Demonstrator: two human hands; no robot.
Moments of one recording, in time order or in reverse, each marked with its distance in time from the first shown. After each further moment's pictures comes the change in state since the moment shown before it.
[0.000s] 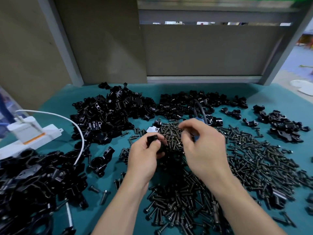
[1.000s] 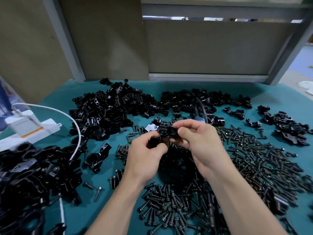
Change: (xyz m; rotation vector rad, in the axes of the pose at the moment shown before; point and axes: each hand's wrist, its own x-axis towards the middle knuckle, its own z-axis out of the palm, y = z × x) left_hand 0.002 -0.001 -0.002 0.235 -0.085 0.165; right_hand 0.022 0.005 0.003 0.785 -0.219 0.478
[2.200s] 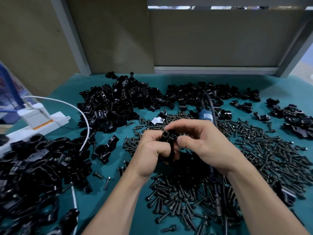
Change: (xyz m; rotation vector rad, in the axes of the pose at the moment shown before) left_hand -0.011 0.012 -0.007 -0.268 -0.271 -0.035; right_hand -0.010 -0.005 -0.019 -0.419 -0.490 -0.280
